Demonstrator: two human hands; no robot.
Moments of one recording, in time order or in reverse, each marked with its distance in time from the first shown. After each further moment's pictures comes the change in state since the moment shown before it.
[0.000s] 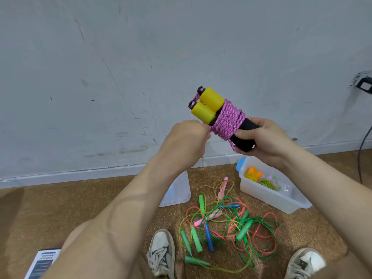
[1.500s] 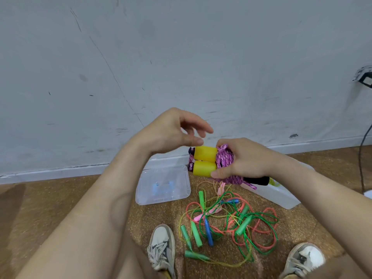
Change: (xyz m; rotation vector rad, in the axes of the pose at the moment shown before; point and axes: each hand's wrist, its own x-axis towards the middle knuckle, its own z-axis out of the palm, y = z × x) left_hand -0.006 -0.025 -0.036 -0.797 -0.294 -0.131; right_hand -0.019 0.015 0.021 -1.213 -0.348 -0.251
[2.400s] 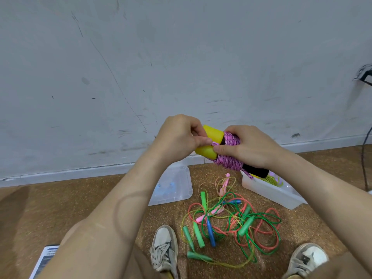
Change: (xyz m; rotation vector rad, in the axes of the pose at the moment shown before) left_hand 0.008 -0.002 0.029 0.286 0.296 -0.092; right_hand 0.006 0.005 -0.009 0.069 0.264 0.057
